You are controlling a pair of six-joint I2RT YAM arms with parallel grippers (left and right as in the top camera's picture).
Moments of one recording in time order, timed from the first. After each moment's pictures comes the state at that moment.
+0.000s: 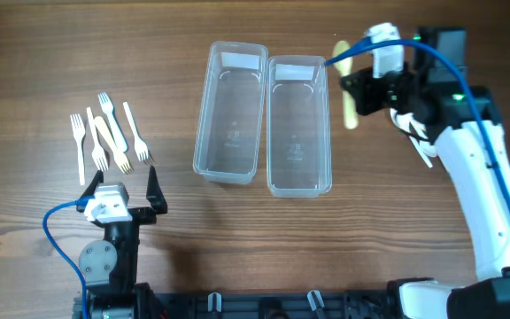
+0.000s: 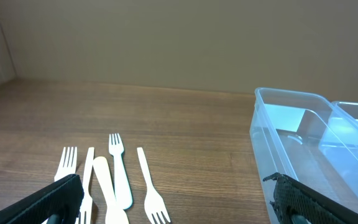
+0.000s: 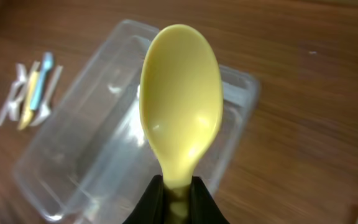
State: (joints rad) left arm 0.09 0.01 0.02 -0.07 0.04 -0.07; right arm 0.11 1.49 1.36 -0.71 -0.46 -0.08
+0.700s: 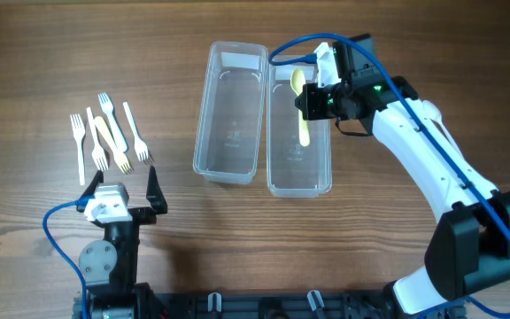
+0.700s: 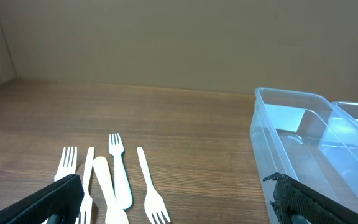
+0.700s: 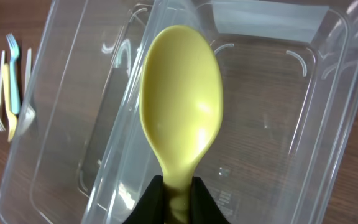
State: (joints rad) left arm 0.09 0.01 0.02 -0.07 0.04 -0.07; right arm 0.30 1.72 1.33 -0.62 -0.33 0.22
